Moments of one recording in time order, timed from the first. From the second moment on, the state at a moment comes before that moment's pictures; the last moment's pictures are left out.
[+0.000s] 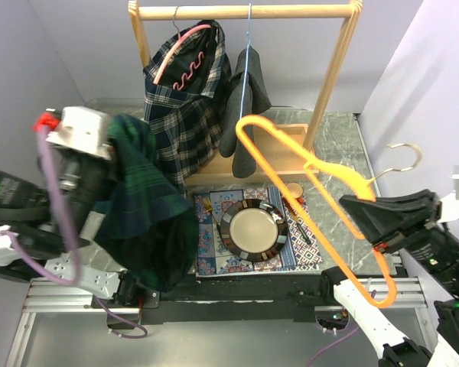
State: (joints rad) left arm -1.70 0.99 1.66 0.23 -1.38 1.03; right arm 0.25 0.61 1.70 -0.83 -0.49 0.59
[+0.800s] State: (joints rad) left arm -1.70 0.94 1.72 0.08 -1.39 0.99; right arm 0.25 0.60 1.36 -0.55 -0.57 0.71
